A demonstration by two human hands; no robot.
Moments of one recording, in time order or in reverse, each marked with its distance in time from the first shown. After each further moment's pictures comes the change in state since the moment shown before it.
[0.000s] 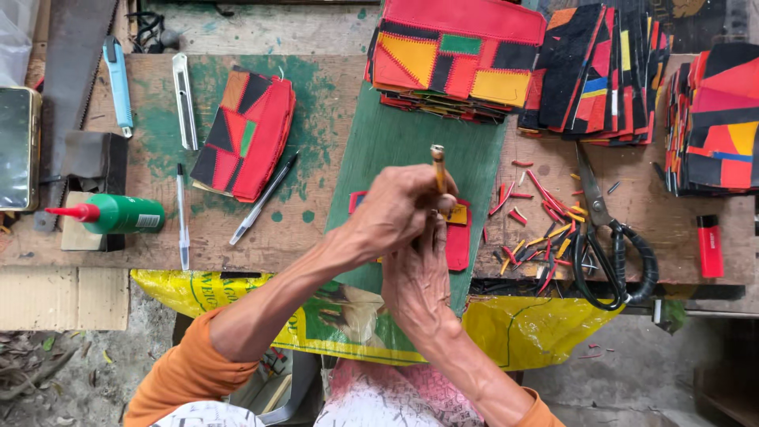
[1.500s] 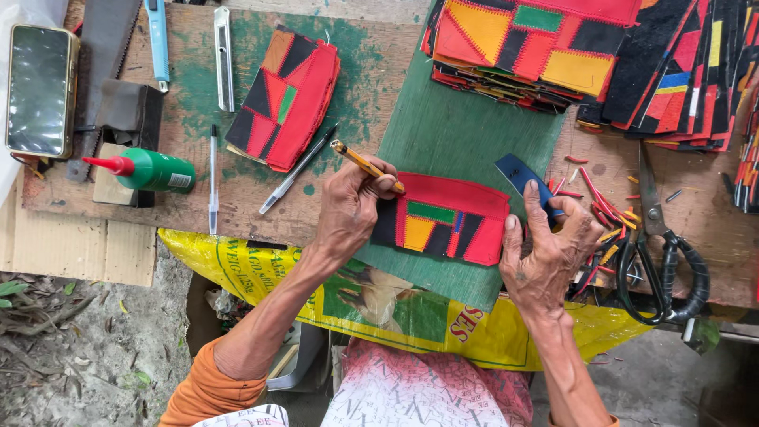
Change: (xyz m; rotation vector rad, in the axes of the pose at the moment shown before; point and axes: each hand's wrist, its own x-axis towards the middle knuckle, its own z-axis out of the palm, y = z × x) left_hand -0.083 -0.056 -0.023 -0.181 0.476 -0.224; right_hand -0.029 0.100 -0.020 0.139 0.287 0.220
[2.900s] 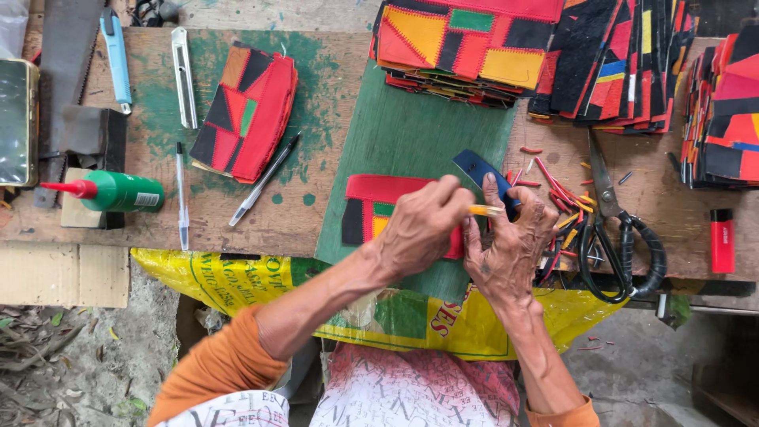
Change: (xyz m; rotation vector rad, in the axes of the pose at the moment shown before) left_hand 0.008 0.032 0.103 0.513 -0.359 0.673; right_hand 0.007 -0.005 -0.009 0.028 -0.008 -0.019
